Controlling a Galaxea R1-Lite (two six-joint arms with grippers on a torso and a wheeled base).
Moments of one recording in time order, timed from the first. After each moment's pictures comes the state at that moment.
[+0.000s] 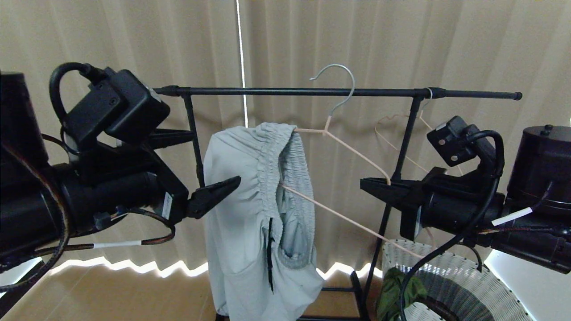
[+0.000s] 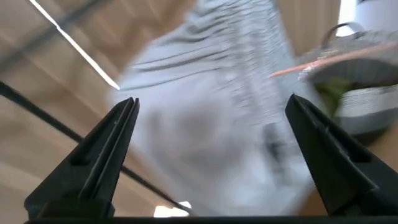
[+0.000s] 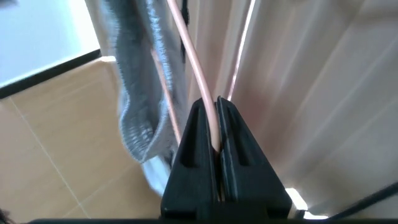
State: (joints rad) left arm -0.55 1.33 -0.83 -0.34 -0.06 0.46; right arm 0.59 1.50 -0.69 -0.59 0.13 0.02
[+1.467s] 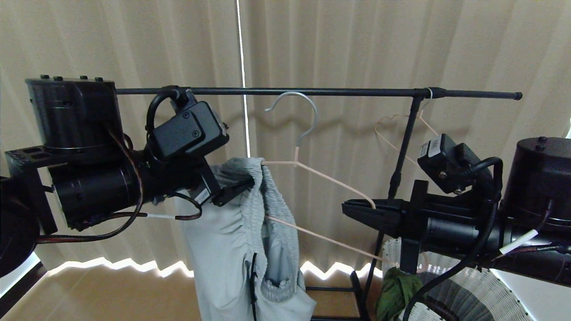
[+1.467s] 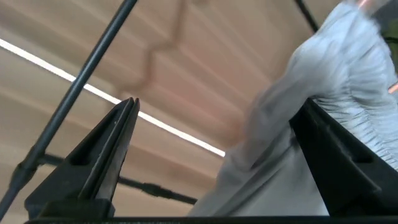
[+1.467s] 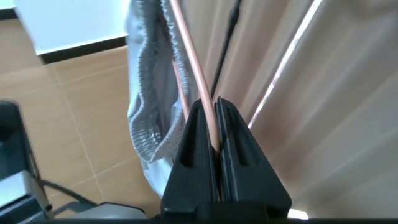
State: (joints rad) left arm -0.49 1.54 -0.91 -0.42 -0.19 0.81; right arm 0.66 1.50 -0.66 -0.60 0.31 -0.08
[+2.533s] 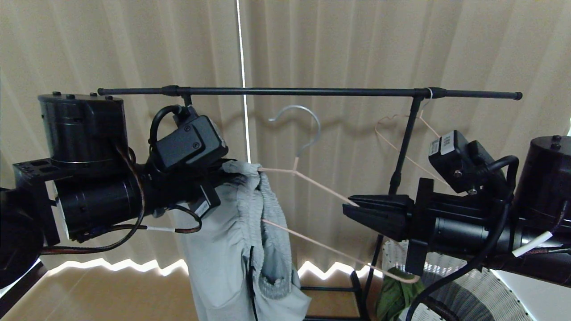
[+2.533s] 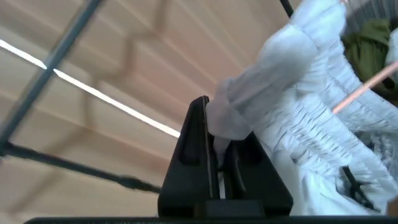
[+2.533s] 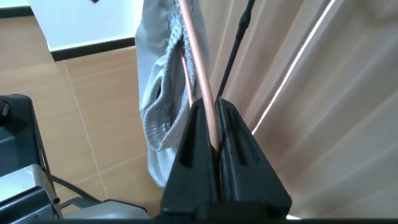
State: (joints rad) left arm -0.49 1.53 -0.87 -0.42 -0.19 0.74; right arm 0.66 1.48 -0.65 -0.61 0.32 -0.08
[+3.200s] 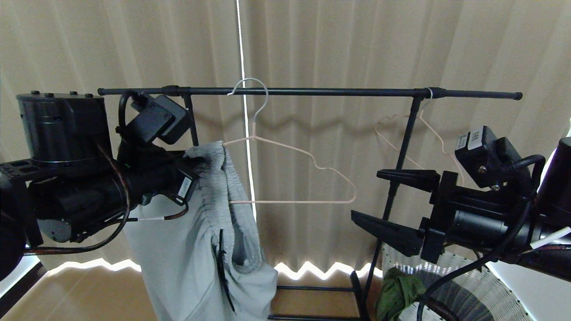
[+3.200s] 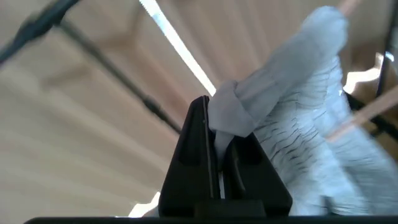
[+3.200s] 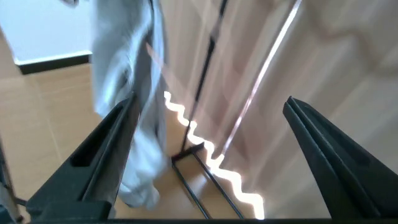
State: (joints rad) left arm -0.44 1.50 -0.85 -0.41 0.20 0.44; right arm 0.57 1.44 -0.59 -0.68 0.30 -0.12
